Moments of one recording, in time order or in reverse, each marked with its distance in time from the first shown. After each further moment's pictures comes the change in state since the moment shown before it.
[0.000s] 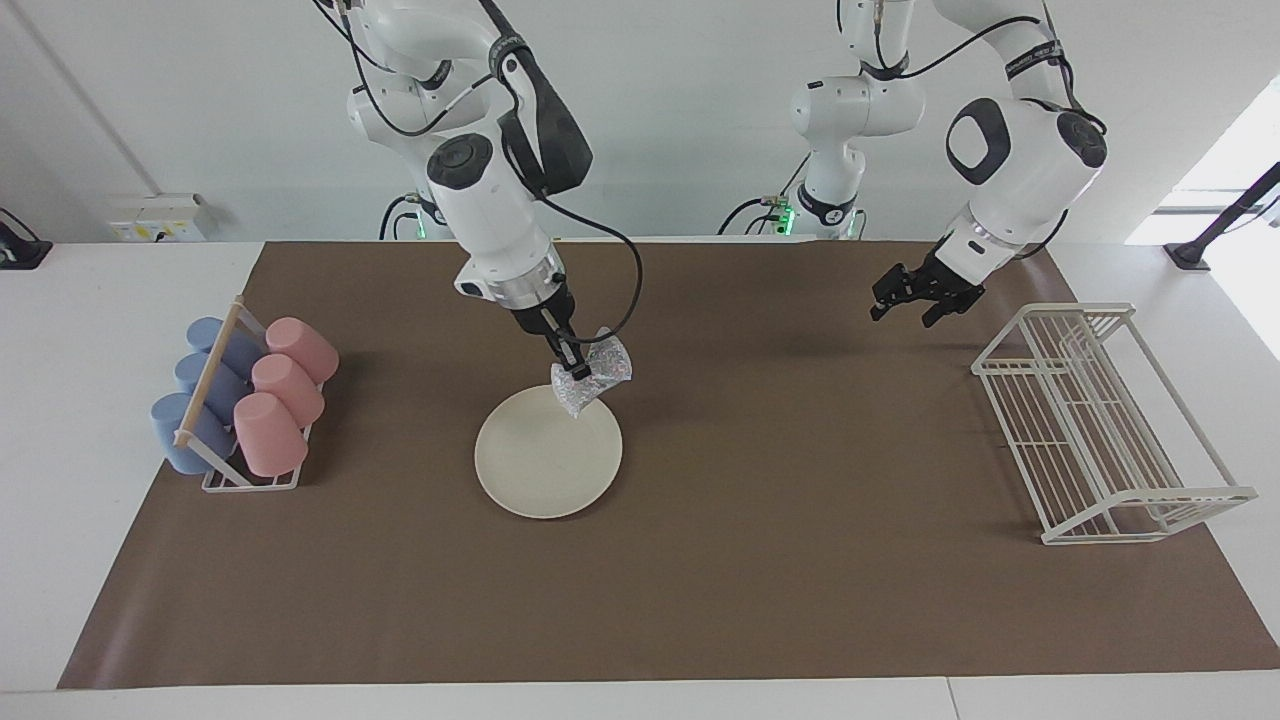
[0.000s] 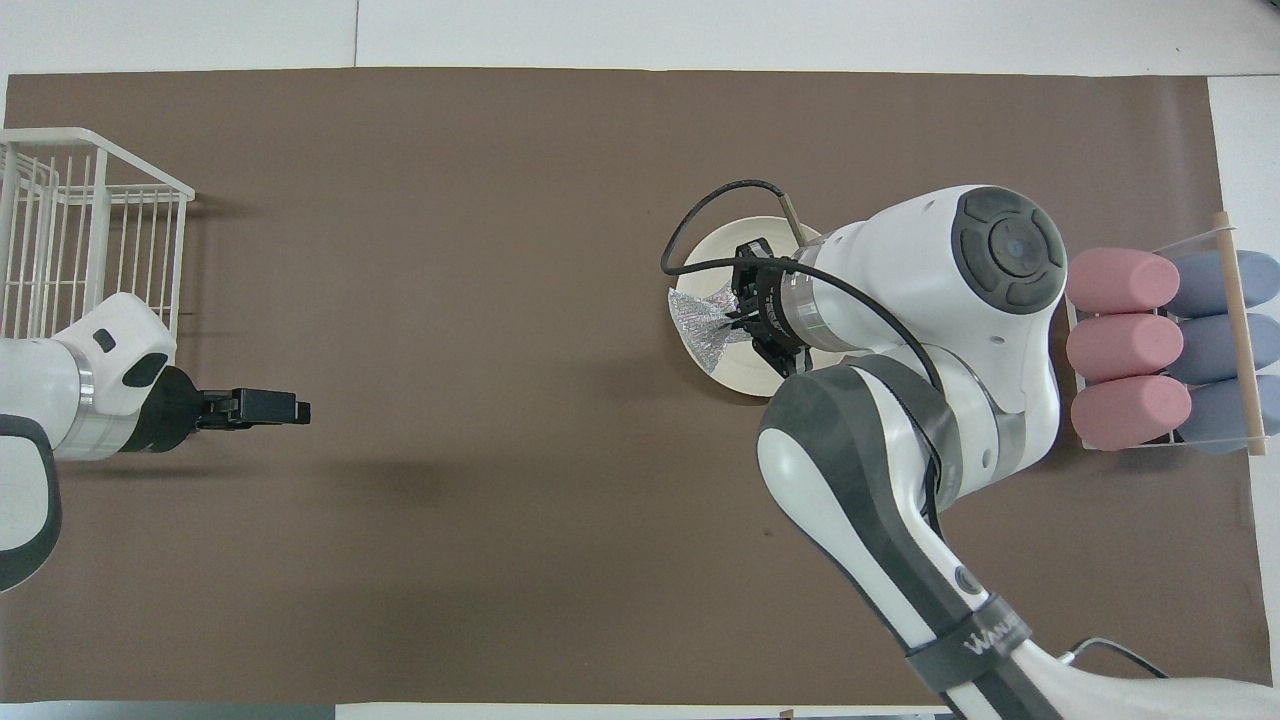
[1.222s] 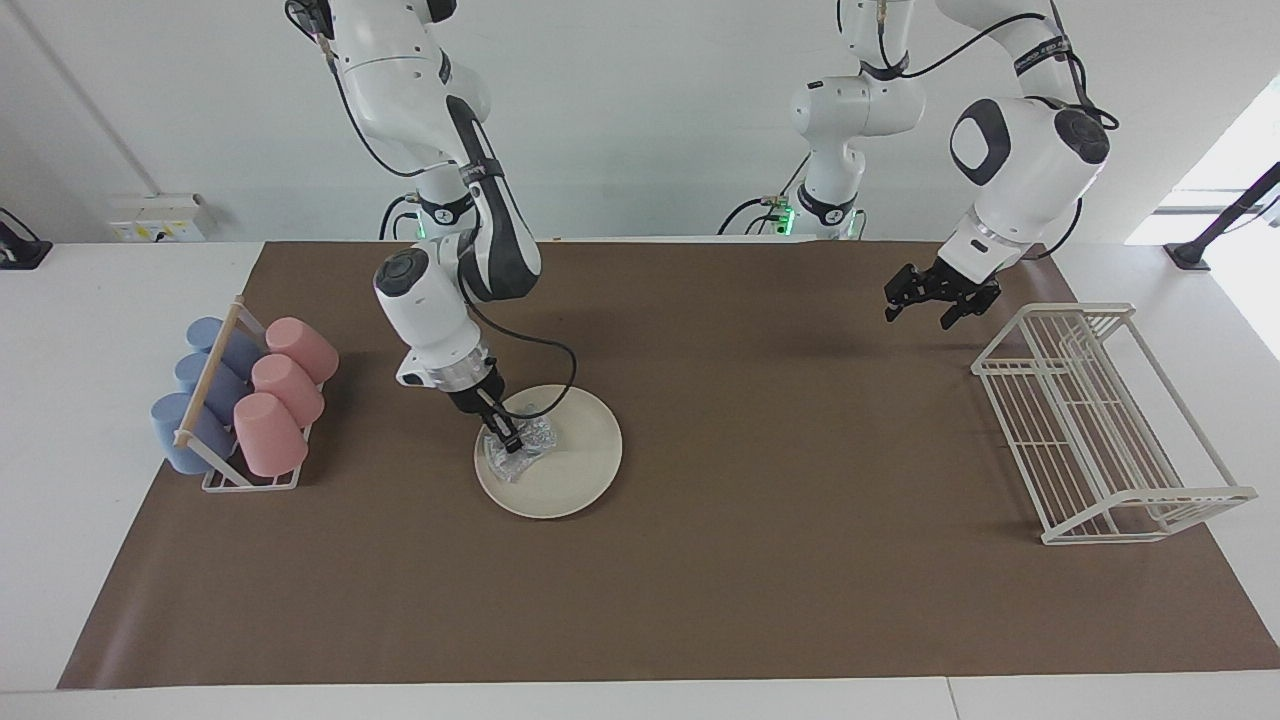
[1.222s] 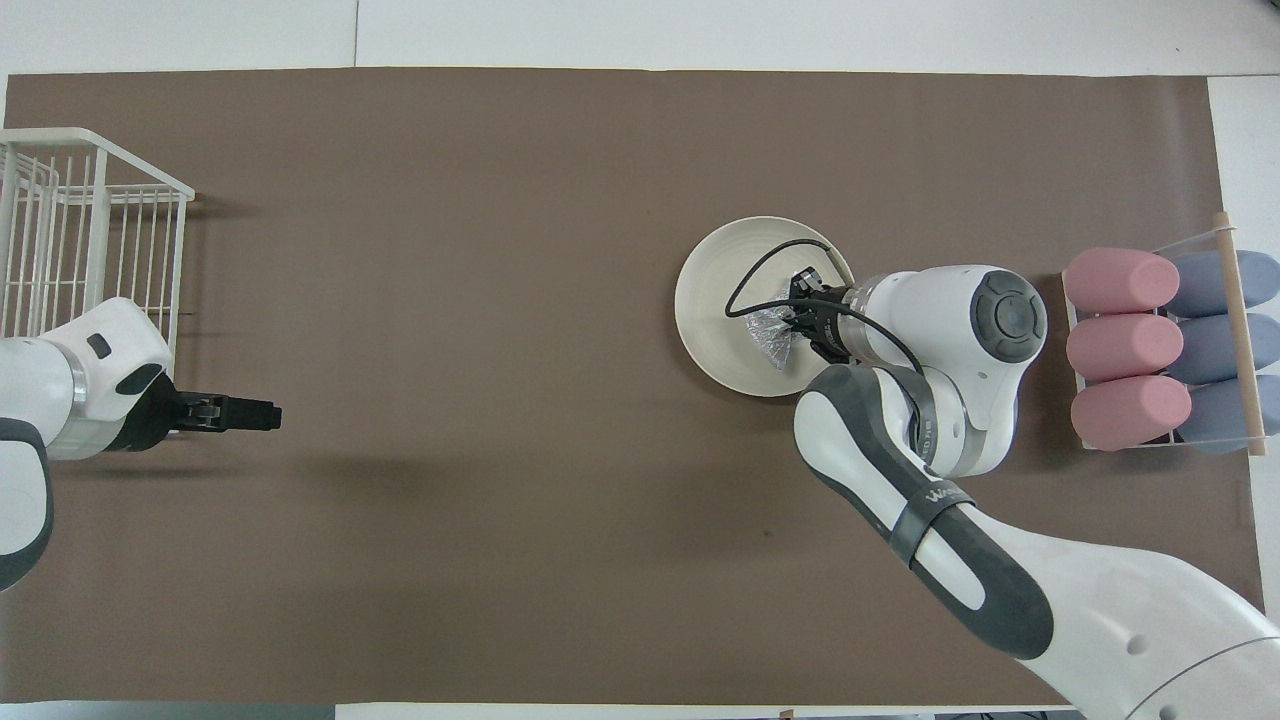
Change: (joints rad) left arm 0.003 -0.001 0.013 0.001 0.237 0.028 0.052; right arm -0.099 0.161 0.004 -0.279 0.143 0.482 -0.467
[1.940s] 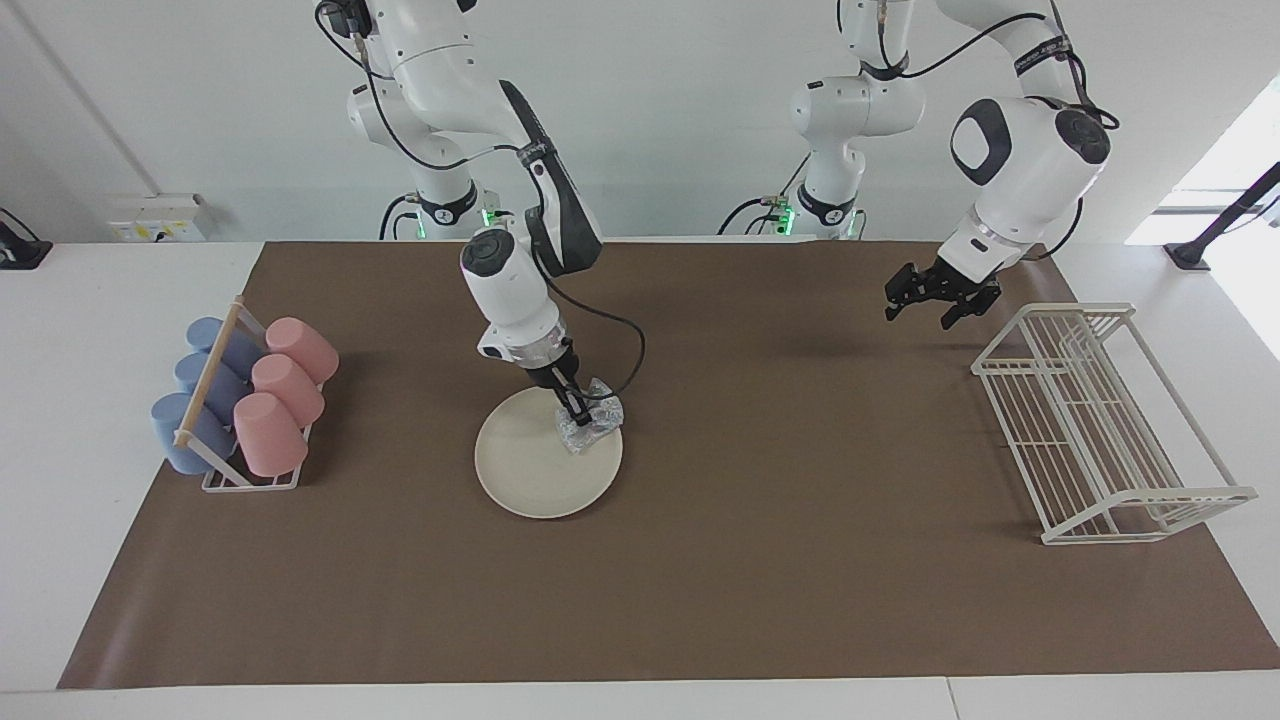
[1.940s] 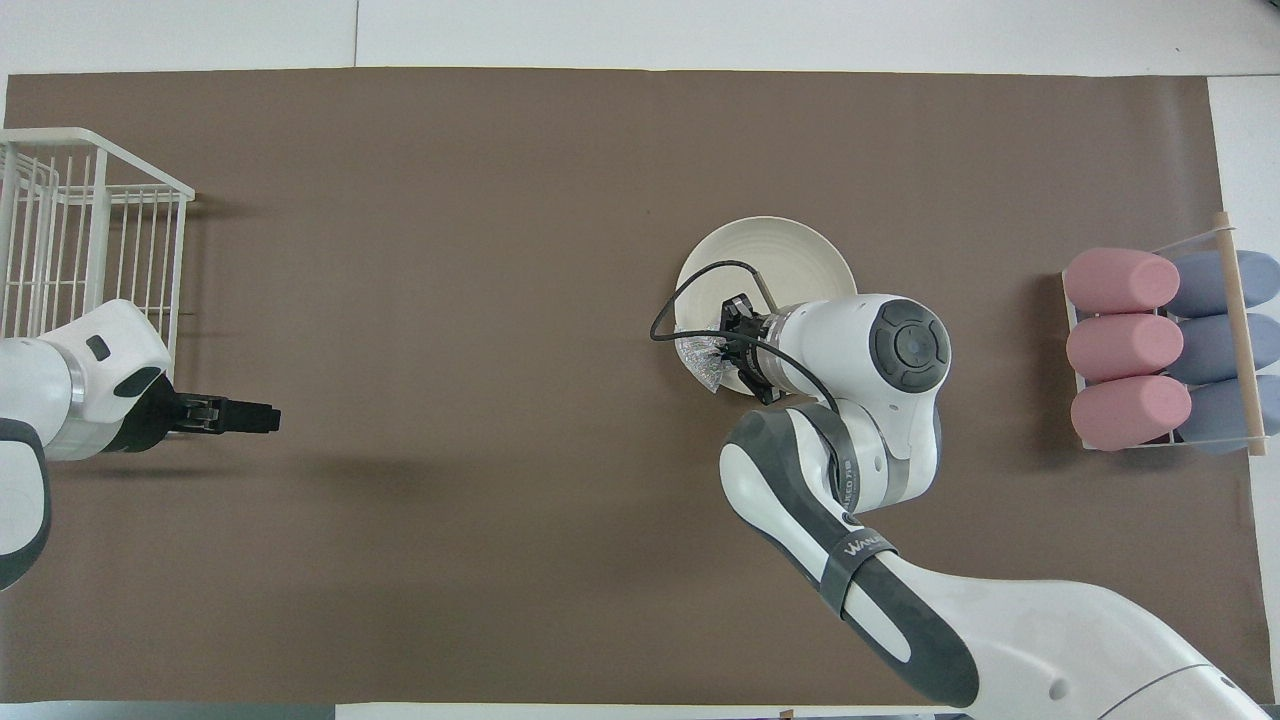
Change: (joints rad) left arm 0.000 0.000 0.004 0.000 0.000 -0.002 0.028; right arm 0.094 0.002 -0.001 0.006 -0.002 0.000 0.197
